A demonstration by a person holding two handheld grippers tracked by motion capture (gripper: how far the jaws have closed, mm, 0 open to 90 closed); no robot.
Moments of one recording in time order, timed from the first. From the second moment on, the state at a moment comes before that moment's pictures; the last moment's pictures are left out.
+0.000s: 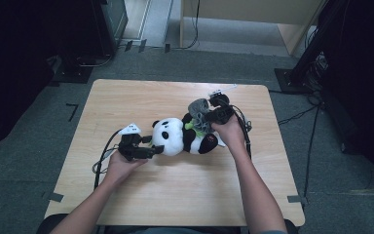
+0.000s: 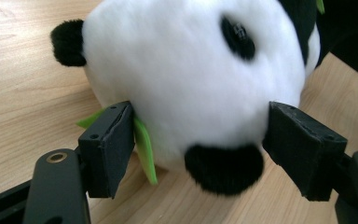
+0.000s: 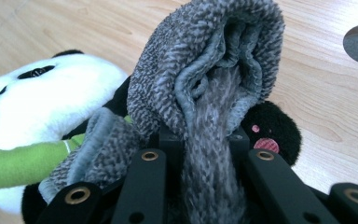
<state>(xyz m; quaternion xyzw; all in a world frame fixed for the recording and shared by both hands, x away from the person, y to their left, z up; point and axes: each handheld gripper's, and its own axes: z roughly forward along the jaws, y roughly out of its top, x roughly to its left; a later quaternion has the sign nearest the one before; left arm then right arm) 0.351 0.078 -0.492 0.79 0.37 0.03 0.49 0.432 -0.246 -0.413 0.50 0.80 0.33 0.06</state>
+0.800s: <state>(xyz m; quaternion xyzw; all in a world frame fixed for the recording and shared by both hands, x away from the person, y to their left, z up) 0.355 0.068 -0.490 0.78 0.39 0.04 0.48 0.405 -0.242 -0.362 0.46 0.77 0.44 0.06</state>
